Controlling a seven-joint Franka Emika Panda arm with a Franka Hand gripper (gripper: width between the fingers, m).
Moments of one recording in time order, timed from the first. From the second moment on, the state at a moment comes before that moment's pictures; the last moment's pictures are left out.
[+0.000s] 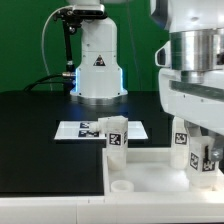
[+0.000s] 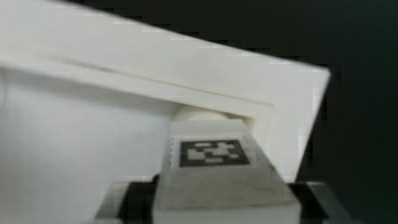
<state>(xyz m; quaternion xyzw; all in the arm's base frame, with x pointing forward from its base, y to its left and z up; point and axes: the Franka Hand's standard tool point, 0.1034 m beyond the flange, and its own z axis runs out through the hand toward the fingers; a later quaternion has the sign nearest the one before) 0.638 0.108 0.074 -0.71 0.70 -0.01 0.08</state>
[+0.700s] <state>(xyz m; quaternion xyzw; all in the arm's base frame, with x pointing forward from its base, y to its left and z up) 0.633 0.111 0.071 -0.90 0.43 -0.01 0.07</state>
